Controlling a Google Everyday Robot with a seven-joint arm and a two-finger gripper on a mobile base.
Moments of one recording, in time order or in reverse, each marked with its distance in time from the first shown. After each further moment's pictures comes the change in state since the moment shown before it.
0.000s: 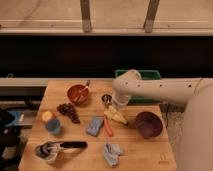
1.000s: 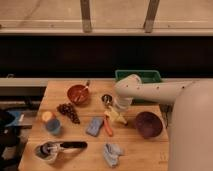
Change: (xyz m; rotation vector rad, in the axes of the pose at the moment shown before) arm 0.024 -0.010 0.047 -0.049 0.074 0.072
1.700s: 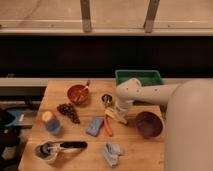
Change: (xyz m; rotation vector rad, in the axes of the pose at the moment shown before) arm 0.009 -0.005 0.022 -0.010 0.016 0.035
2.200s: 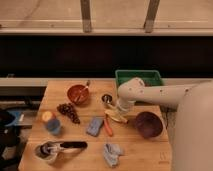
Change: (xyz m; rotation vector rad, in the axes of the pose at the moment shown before) arm 0.002 -0.002 -0.029 0.030 -0.064 0.014
